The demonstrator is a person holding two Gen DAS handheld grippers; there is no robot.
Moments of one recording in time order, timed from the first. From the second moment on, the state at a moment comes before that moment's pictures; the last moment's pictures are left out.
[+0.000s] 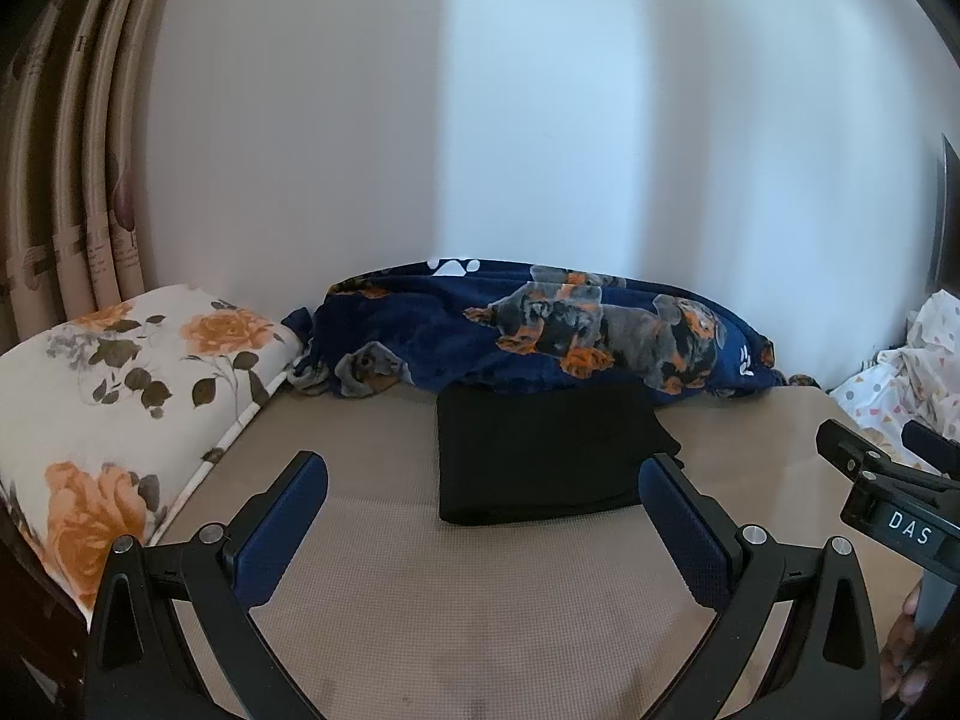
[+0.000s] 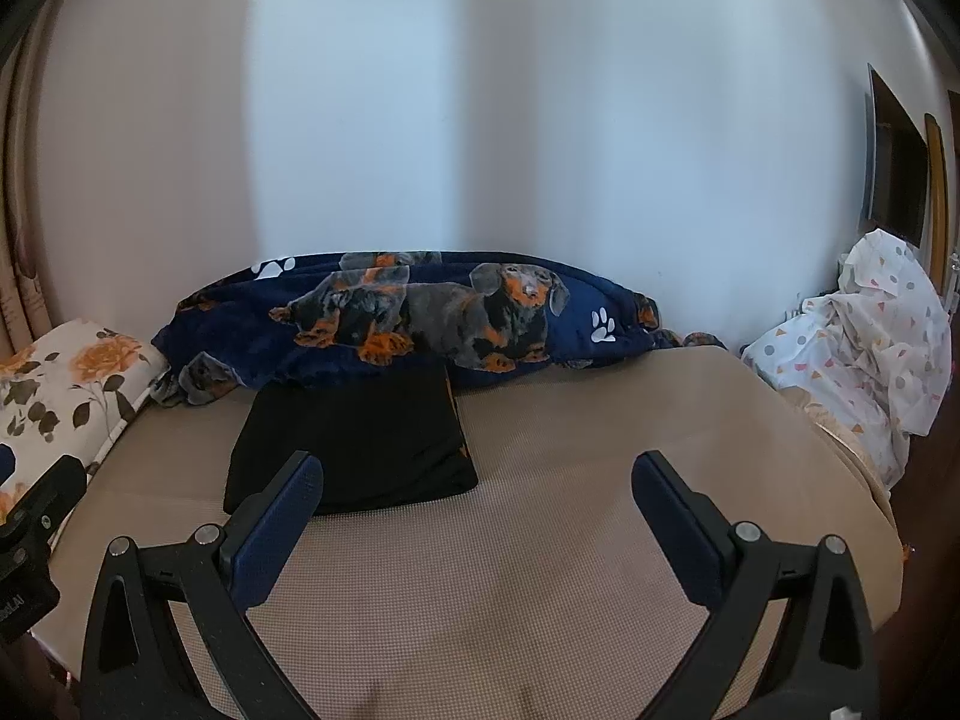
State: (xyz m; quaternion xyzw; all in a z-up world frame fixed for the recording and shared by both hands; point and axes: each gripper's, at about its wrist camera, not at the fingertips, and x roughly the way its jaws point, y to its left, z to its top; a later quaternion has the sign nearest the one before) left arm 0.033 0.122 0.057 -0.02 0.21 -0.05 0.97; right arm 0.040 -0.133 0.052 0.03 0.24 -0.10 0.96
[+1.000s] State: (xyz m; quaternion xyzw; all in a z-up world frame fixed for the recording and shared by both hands) left arm 0.047 0.106 0.054 0.00 0.22 -0.07 0.97; right arm 0.040 -0.136 0.046 0.03 0.25 -0.10 0.96
